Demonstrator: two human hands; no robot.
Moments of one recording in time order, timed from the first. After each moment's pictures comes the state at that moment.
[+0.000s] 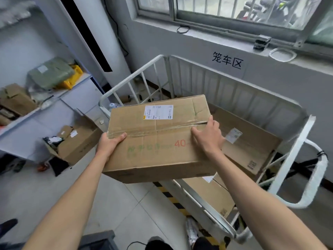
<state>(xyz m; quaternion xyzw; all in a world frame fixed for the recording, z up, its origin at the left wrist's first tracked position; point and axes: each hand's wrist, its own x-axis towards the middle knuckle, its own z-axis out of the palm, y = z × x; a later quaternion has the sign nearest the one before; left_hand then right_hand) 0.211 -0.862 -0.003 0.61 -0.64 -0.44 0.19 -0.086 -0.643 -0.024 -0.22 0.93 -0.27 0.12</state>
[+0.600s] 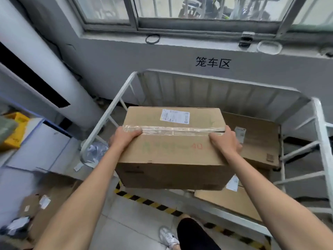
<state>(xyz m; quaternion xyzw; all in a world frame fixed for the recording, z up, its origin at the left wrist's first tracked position) 0.037 -1.186 -0.015 0.45 -0.80 -0.39 -0.02 -0.113 -0.840 -0.061 0.05 0.93 -0.31 0.16</state>
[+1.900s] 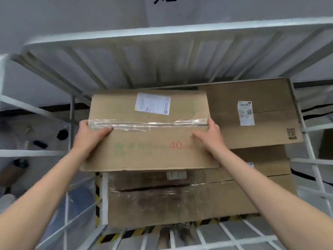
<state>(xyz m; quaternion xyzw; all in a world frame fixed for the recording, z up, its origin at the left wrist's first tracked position) -0.321 -1.389 -0.358 0.37 -0.82 -0.41 -0.15 -0.337 -0.986 -0.354 0.25 0.84 -0.43 0.23</state>
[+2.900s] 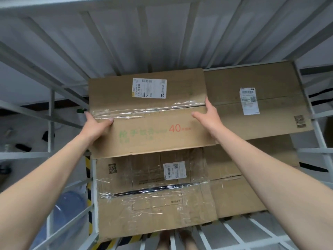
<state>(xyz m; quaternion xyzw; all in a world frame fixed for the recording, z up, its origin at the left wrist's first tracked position) -0.358 -1.364 -0.460 0.35 -0.81 -0.40 -0.24 -0.376 -0.970 -0.438 0.25 0.82 -0.47 0.21</state>
